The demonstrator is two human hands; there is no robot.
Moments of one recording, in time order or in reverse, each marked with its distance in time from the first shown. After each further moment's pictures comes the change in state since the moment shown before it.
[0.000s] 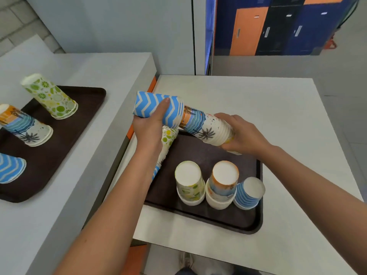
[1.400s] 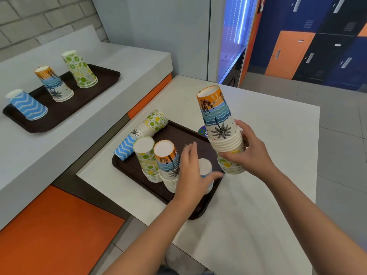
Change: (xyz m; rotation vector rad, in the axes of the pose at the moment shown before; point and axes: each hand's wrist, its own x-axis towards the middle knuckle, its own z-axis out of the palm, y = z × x) left_hand -0.203 -0.155 0.084 1.012 -0.155 0.344; right_hand -0.101 0.069 -0.084 0.513 0.002 -0.013
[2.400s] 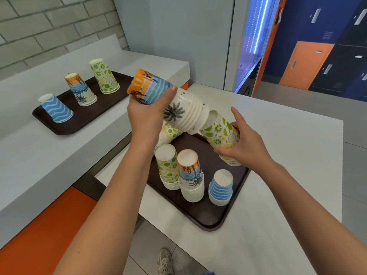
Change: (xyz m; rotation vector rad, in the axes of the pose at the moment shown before) left_hand 0.091 0.031 -0.177 -0.761 0.562 -0.098; right_hand 0.052 -0.049 0.044 -0.292 -0.030 -0.103
